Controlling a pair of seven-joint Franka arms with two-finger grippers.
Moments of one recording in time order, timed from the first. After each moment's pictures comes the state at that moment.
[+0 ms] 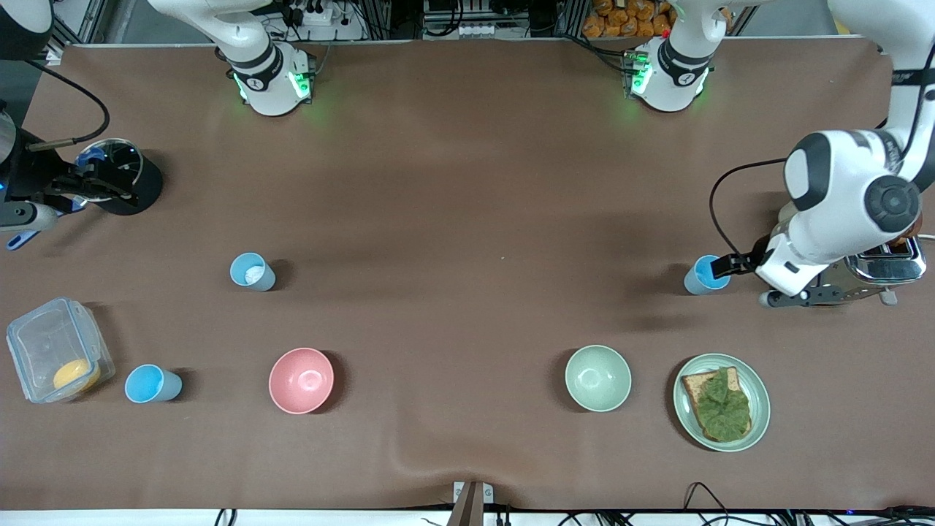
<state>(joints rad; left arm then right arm) 0.03 0.26 -0.05 -2.01 0.02 2.20 -0.10 0.13 0.08 -0.12 -1.49 0.00 1.48 -0.09</state>
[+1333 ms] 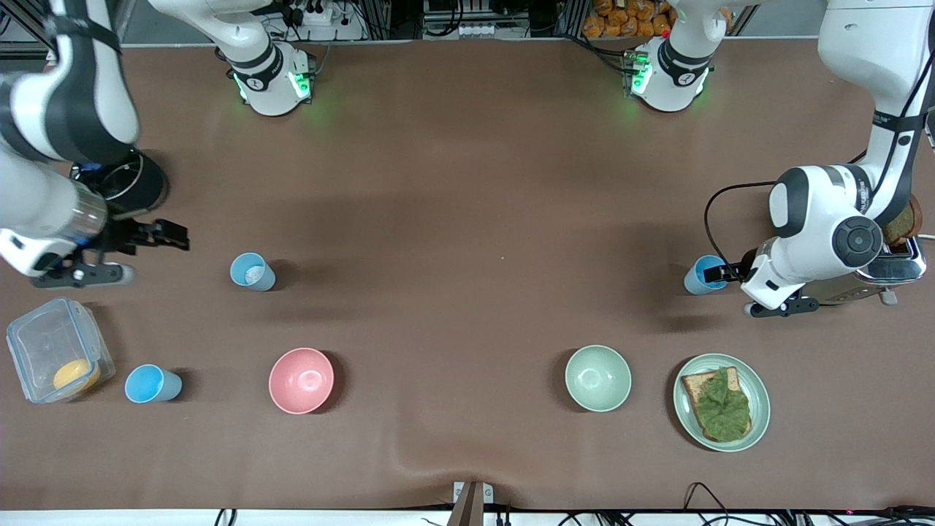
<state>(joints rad) 0.08 0.37 -0.05 -2.03 0.04 2.24 -0.10 0.11 0.14 -0.12 -1.83 0.02 1.86 -0.09</state>
